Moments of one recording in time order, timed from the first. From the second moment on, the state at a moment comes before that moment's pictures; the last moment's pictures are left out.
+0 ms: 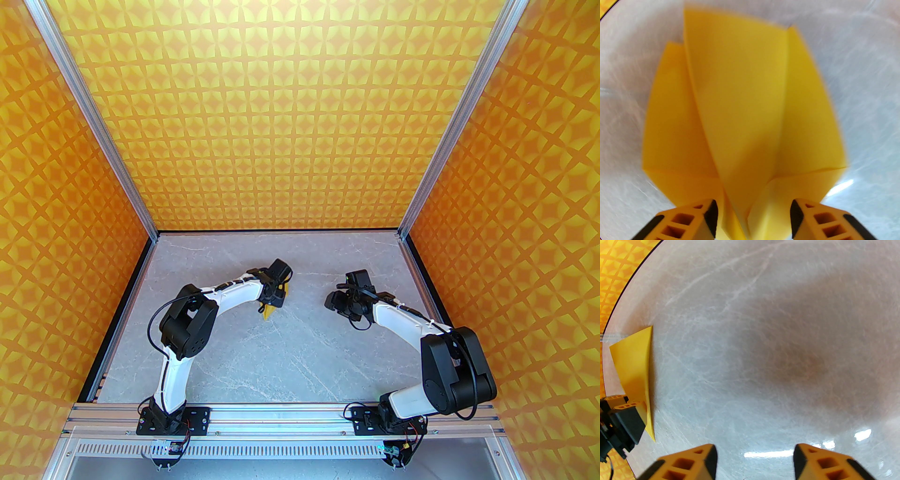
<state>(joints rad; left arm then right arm) -0.68 2.10 1.59 -0.66 -0.20 -0.34 0.22 1.48 0.84 -0.37 -0.14 0.61</state>
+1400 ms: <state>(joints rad) -0.10 1.46 0.48 0.45 -0.52 -0.07 0.22 1.47 0.32 0.81 0.48 -0.02</state>
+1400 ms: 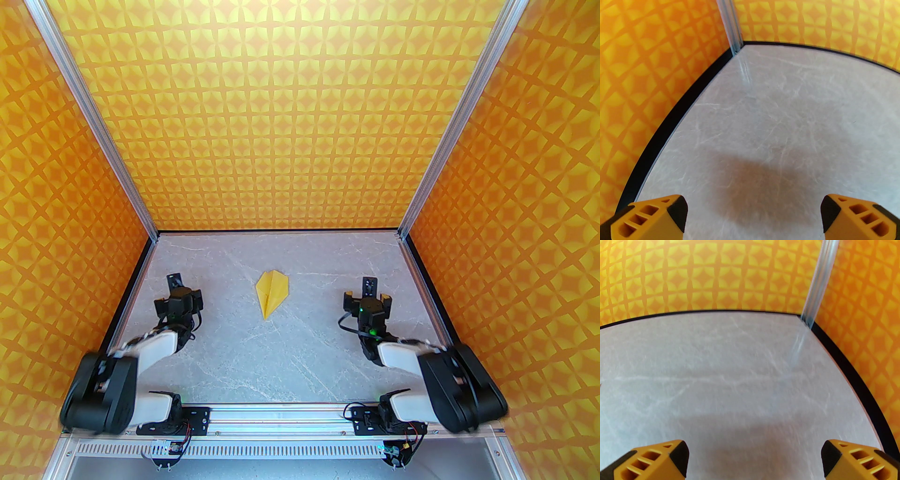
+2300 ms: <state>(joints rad) 0.02 1.54 0.37 0.90 -0.19 -0.02 0.17 1.55 0.32 1.02 0.40 -0.04</state>
